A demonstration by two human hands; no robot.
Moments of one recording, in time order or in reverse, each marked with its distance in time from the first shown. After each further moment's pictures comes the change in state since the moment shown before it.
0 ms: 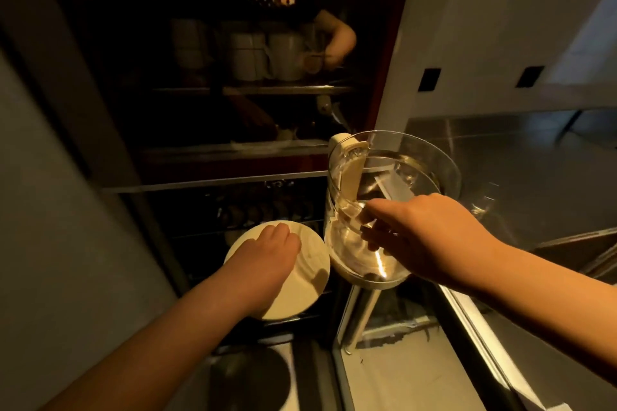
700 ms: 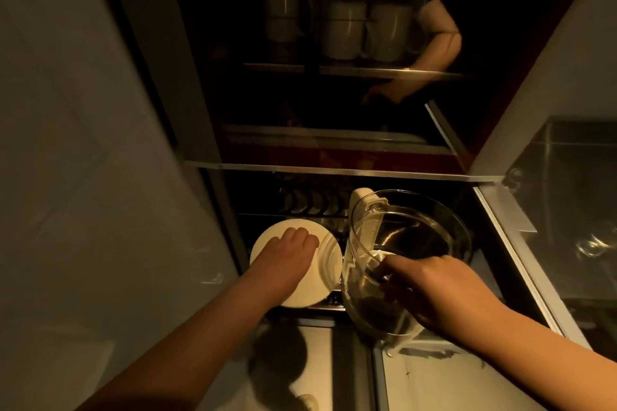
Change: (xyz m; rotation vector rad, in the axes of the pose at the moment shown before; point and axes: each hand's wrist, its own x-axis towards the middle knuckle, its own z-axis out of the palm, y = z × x) left_hand -0.002 -0.071 0.091 -0.045 -0.011 -0.213; right_hand 0.052 -0.010 0.111 0.068 -0.216 -0.103
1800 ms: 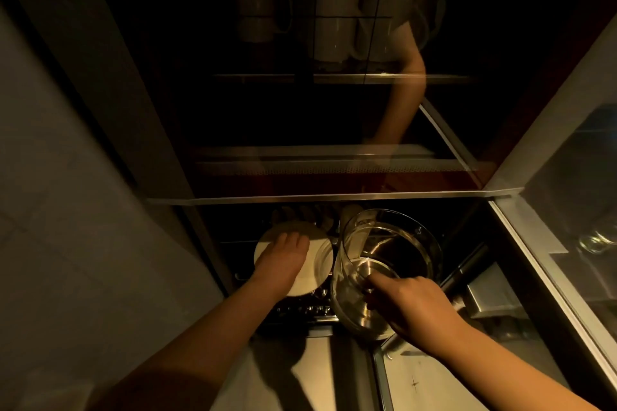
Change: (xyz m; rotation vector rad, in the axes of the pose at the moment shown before) left_hand 0.098 -0.047 0.077 -0.065 -0.022 -0.027; right_hand 0.073 0.040 0.086 0.052 0.027 0.114
